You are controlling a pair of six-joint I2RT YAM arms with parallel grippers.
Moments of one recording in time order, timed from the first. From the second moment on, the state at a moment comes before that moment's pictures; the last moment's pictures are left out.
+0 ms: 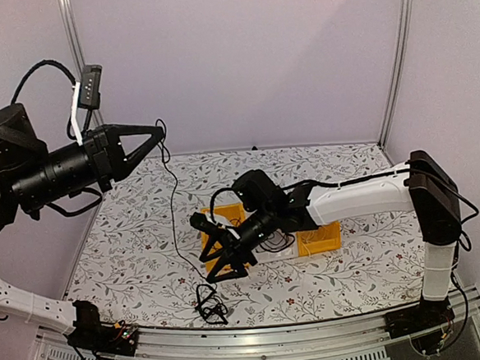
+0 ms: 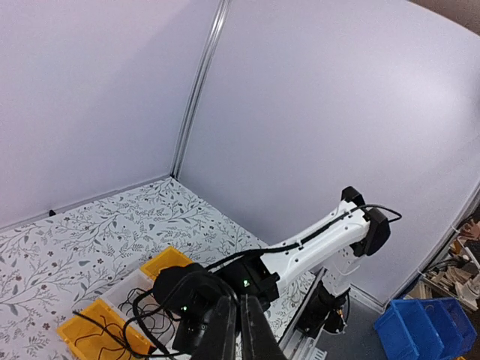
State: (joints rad) left arm -1.24 0.95 1.33 -0.43 -0.25 -0.37; right arm 1.07 1.96 1.39 -0.10 -0.86 -0.17
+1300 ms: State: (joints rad) left arm -1.24 1.16 1.70 -0.22 -0.52 -0.02; right arm 1.00 1.82 1.36 -0.28 -0.74 -0.36
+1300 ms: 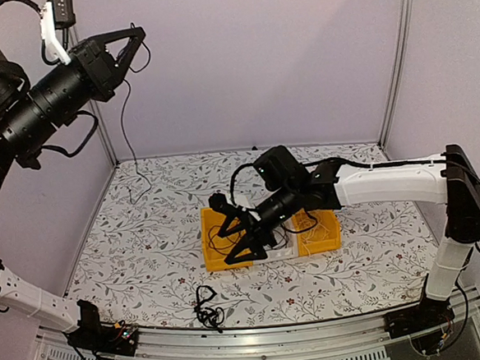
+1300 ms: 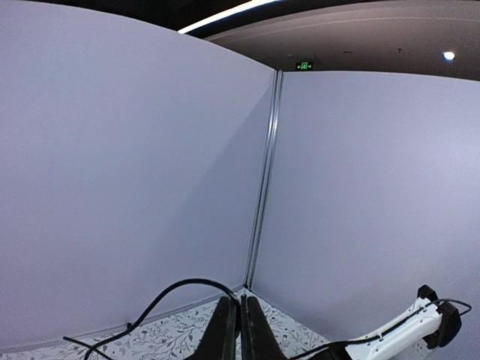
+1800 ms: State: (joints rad) left arm -1.24 1.20 1.57 -0.20 -0.56 -0.01; right arm 0.69 1.52 1.15 -0.41 -0.71 -0.51
